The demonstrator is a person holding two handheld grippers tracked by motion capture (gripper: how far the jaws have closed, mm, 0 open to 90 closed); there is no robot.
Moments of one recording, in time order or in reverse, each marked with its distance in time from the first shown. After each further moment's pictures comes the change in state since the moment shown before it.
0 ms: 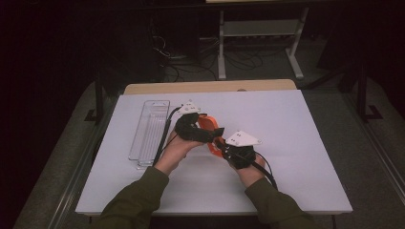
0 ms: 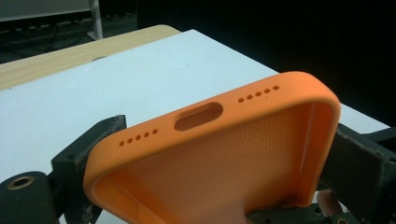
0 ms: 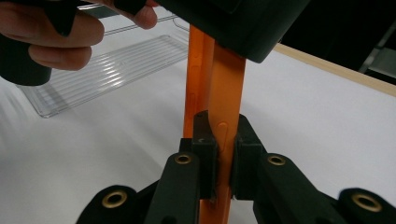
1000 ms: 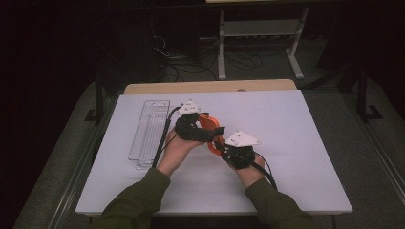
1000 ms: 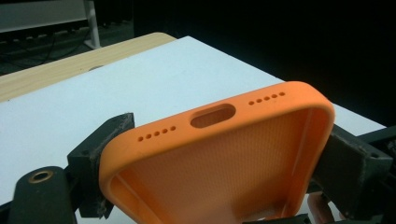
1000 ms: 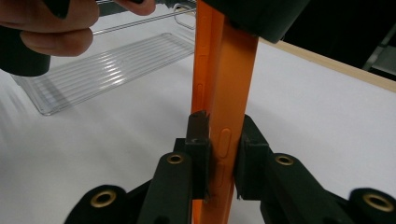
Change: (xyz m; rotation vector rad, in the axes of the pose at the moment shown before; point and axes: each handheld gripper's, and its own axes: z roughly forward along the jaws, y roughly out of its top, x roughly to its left) left arm -0.002 0.003 -0.003 -0.006 -0.011 0.035; right arm 0.000 -0.002 0.002 0.007 0.007 0.003
